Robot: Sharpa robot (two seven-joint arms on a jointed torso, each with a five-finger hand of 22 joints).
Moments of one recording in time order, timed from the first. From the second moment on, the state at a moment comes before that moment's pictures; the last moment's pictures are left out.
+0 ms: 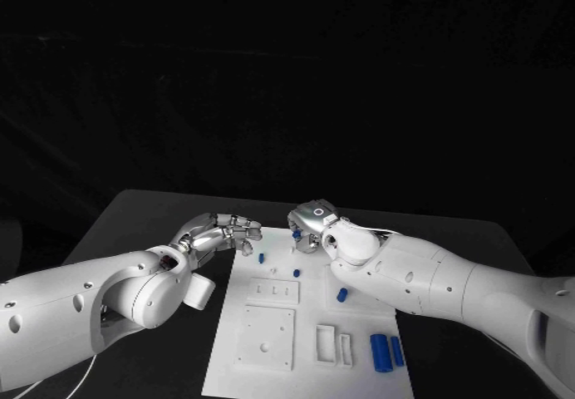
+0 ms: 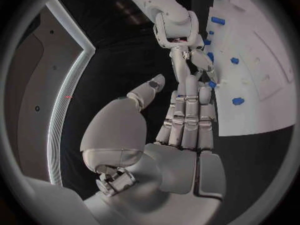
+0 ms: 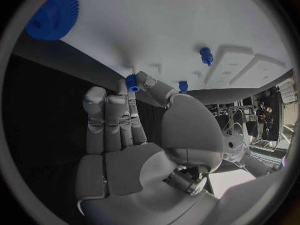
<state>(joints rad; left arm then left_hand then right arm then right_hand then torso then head) 1.38 -0.85 -0.17 1.57 -0.11 -0.29 0.28 1.10 -0.12 0.54 -0.27 0.11 0.82 0.17 0.35 0.45 1.17 0.12 0.17 0.07 1.08 0.03 0.62 0.59 0.04 0.78 -0.06 0.68 1.30 1.29 -0.34 -0.10 0.92 -1.91 -0.44 -0.20 1.10 -0.17 0.81 -0.27 0.05 1.04 0.10 0.41 0.45 1.31 0.03 0.13 0.25 1.33 -0.06 1.16 0.73 0.17 1.28 -0.06 0.96 1.31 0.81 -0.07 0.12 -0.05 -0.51</state>
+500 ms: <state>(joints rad) 1.38 -0.85 -0.17 1.56 -0.11 -0.29 0.28 1.10 -0.12 0.54 -0.27 0.11 0.82 0.17 0.35 0.45 1.17 0.12 0.17 0.07 1.08 0.03 0.62 0.59 0.04 0.78 -0.06 0.68 1.30 1.29 -0.34 -0.10 0.92 -1.91 -0.44 -0.20 1.11 -0.17 0.82 -0.26 0.05 1.04 0.10 0.41 0.45 1.31 0.03 0.12 0.25 1.33 -0.06 1.16 0.73 0.17 1.28 -0.06 0.96 1.31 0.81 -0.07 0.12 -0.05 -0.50</state>
